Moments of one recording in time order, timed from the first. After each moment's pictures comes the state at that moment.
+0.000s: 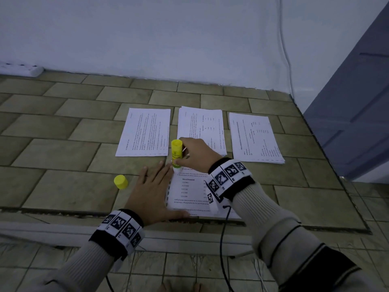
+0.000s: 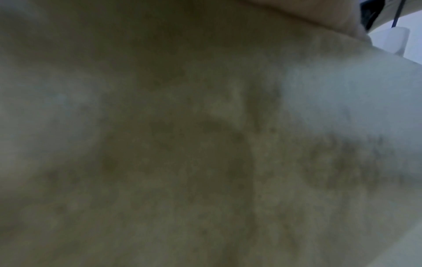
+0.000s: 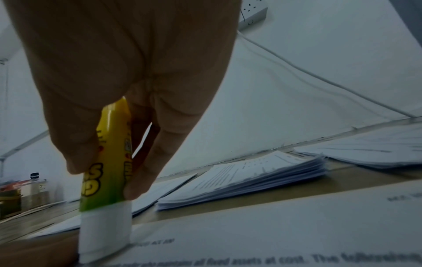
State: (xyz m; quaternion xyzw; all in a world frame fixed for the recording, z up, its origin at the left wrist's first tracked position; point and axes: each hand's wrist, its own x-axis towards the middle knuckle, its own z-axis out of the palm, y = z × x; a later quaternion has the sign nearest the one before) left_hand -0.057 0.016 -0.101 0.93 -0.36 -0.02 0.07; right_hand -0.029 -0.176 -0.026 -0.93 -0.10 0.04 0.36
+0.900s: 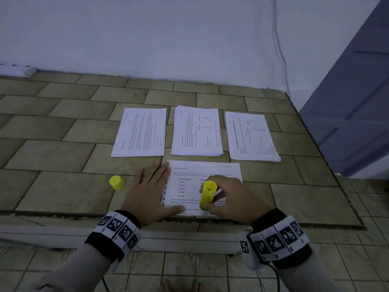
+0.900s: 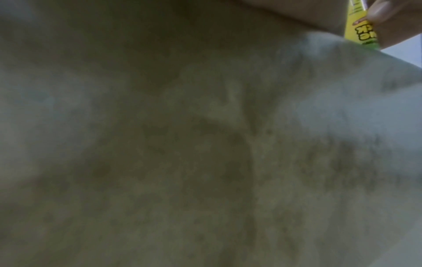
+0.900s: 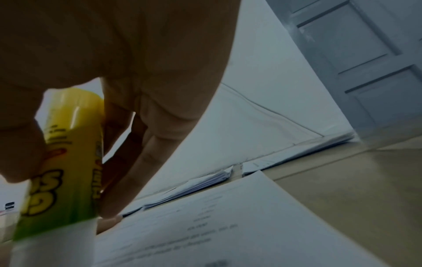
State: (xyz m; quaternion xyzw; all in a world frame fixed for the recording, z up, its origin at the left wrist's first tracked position) left_hand -0.056 0.017 -0.104 0.93 -0.36 -0.03 0.07; right_hand -0.154 -0.222 -0.038 -0.88 -0.12 0.02 0.45
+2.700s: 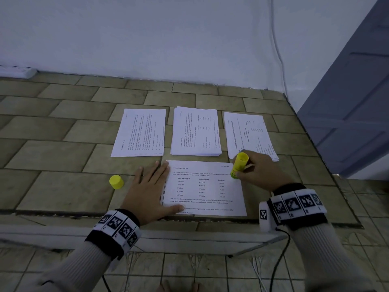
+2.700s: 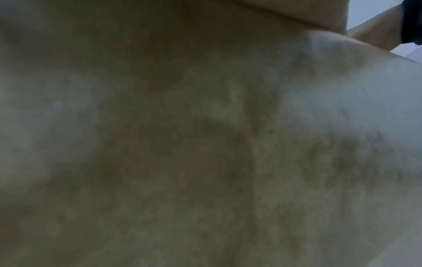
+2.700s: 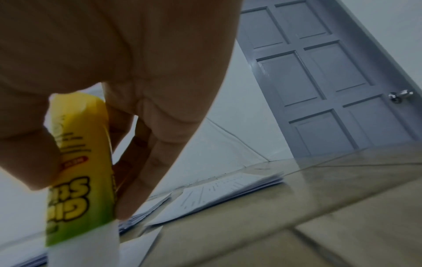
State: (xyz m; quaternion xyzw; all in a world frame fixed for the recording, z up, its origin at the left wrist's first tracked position) left_hand -0.057 0.016 -0.098 0.94 -0.34 -0.07 0.03; right_hand -0.130 -0.301 -0.027 -0.93 0.00 -0.03 0.38
